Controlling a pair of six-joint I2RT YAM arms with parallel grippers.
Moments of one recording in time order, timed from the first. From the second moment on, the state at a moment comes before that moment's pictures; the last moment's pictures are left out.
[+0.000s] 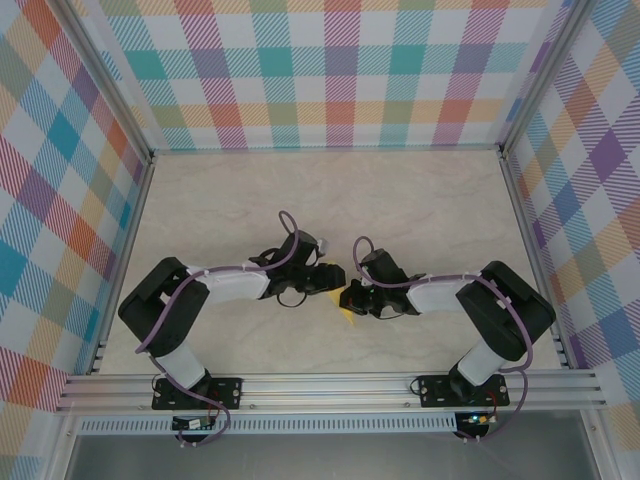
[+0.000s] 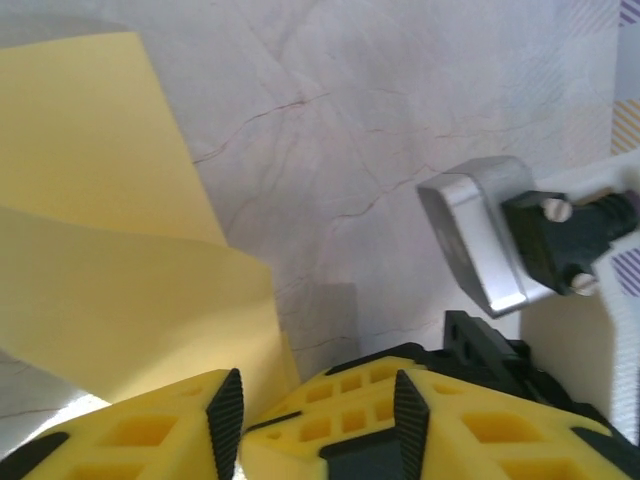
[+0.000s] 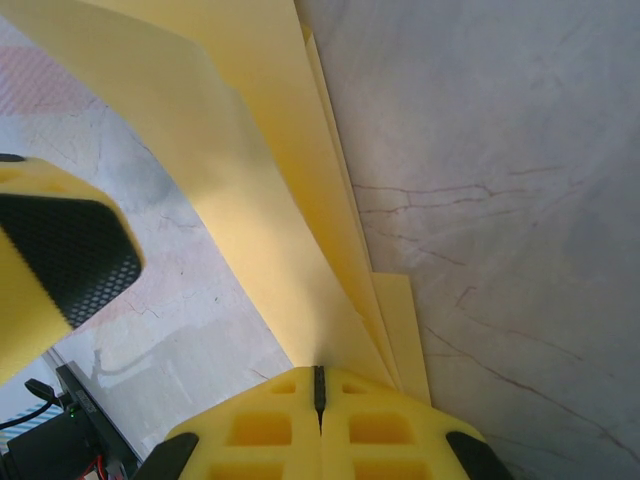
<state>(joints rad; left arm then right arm) -0.74 1.68 0.83 0.03 0.37 -0.86 0.71 1.60 0.56 0.11 -0.44 0.98</state>
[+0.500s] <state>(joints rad) -0.72 1.77 0.81 0.12 0.32 -0.89 0.71 1.60 0.57 0.10 -0.44 0.98</state>
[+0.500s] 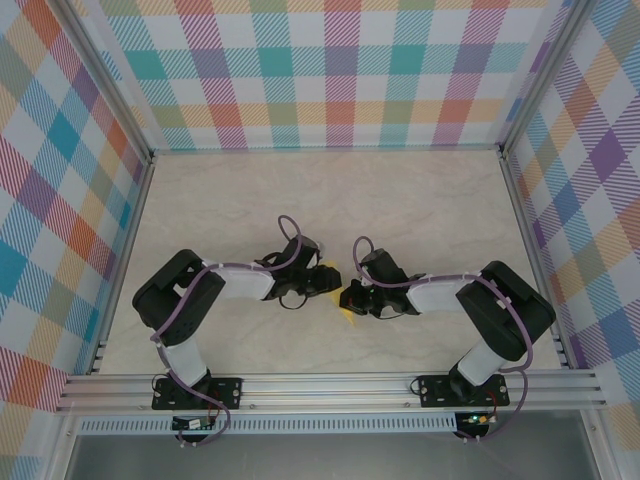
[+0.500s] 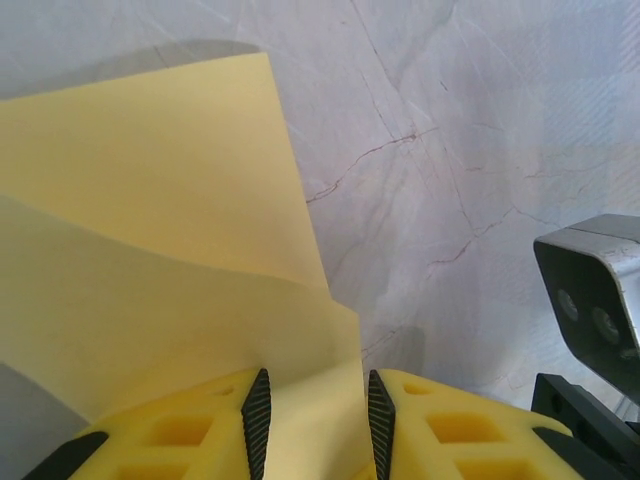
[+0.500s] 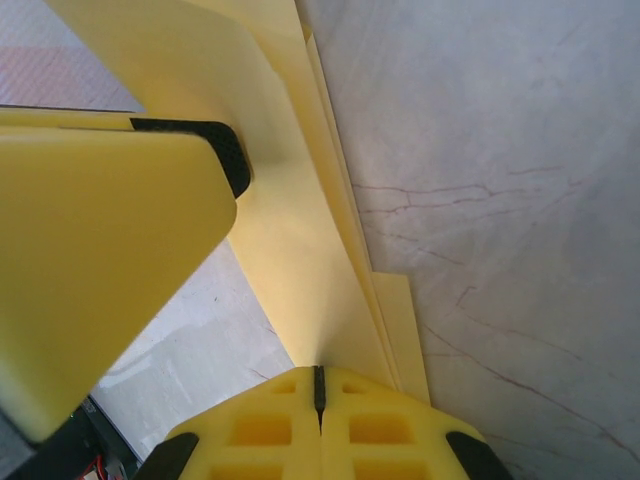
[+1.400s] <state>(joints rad) -0.52 1.82 0.86 0.08 0.49 -0.79 0.71 1.60 0.58 0.06 -0.44 0.94</state>
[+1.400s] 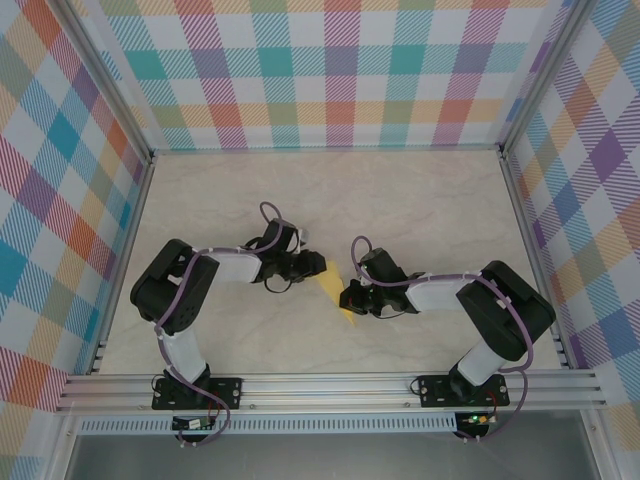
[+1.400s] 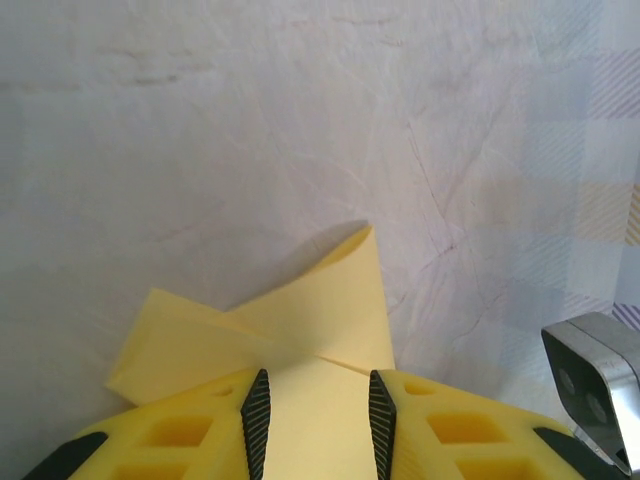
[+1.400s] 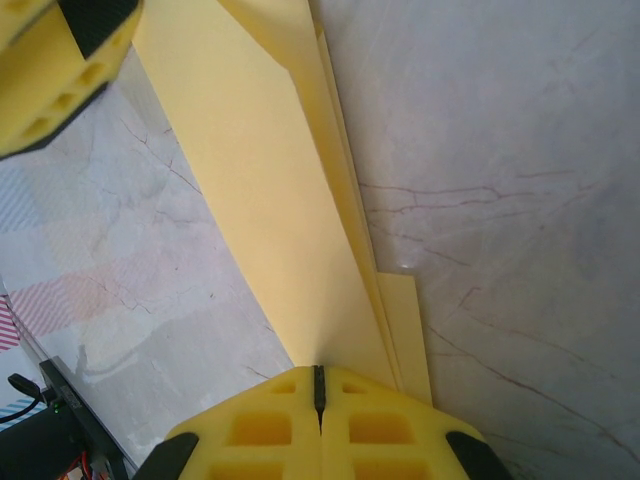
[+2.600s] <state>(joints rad) -0.63 1.74 0.87 0.03 0.45 -0.85 0.71 1.61 0.62 0.00 -0.44 0.92</state>
